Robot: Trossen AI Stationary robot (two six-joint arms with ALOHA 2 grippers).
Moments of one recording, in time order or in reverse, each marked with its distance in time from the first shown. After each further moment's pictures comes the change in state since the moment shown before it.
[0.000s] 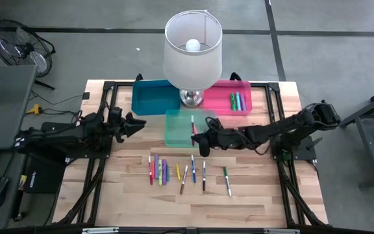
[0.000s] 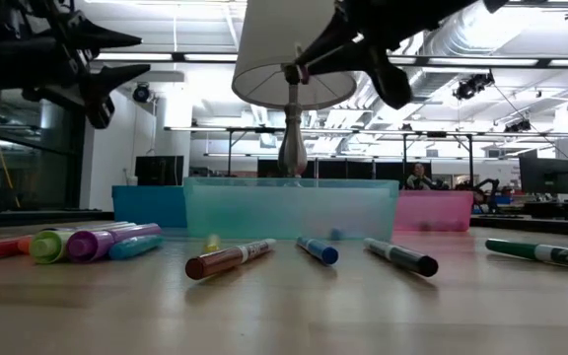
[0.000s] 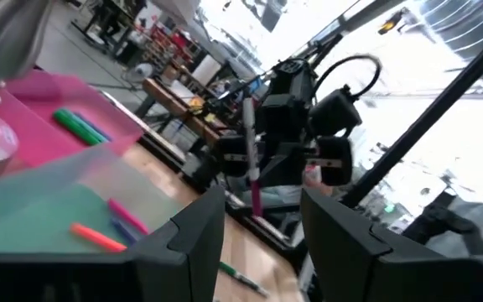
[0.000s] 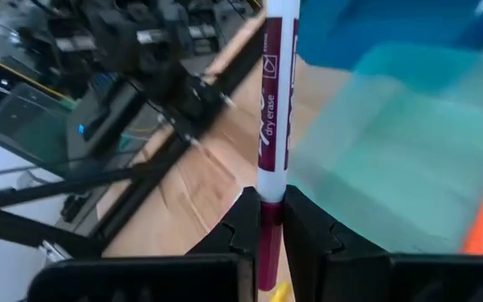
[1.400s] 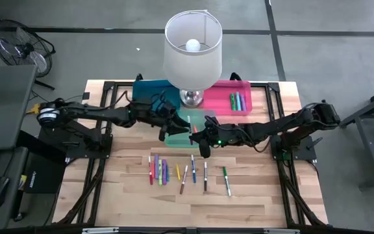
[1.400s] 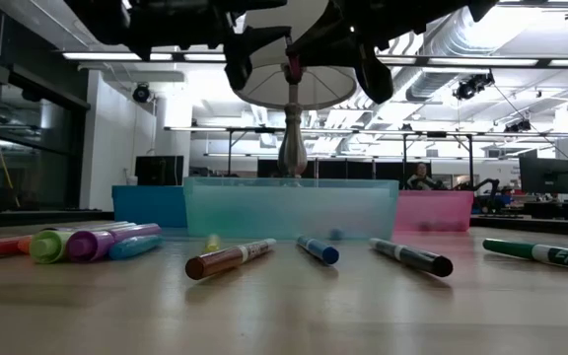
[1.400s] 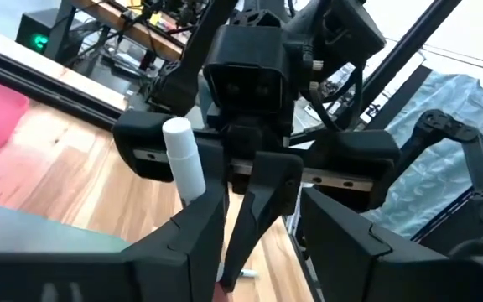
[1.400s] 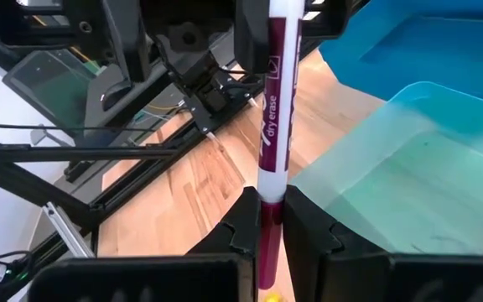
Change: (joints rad) left arm -0.002 1.099 0.733 0.146 0.332 0.176; right arm -0.041 0.000 0.000 0.057 -0.117 -0.210
